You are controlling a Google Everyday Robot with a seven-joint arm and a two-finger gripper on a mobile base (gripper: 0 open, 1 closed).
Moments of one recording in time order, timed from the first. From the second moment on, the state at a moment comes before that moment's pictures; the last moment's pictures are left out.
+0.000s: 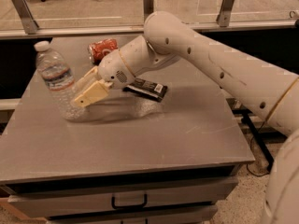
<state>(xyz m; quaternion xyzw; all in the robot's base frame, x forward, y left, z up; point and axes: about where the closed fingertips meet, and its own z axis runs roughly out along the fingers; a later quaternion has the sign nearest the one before) 0.531 0.172 0.872 -0.64 0.56 0.43 0.30</state>
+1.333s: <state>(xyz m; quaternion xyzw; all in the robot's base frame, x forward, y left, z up) 0.528 0.165 0.871 -0.62 0.56 0.44 0.33</state>
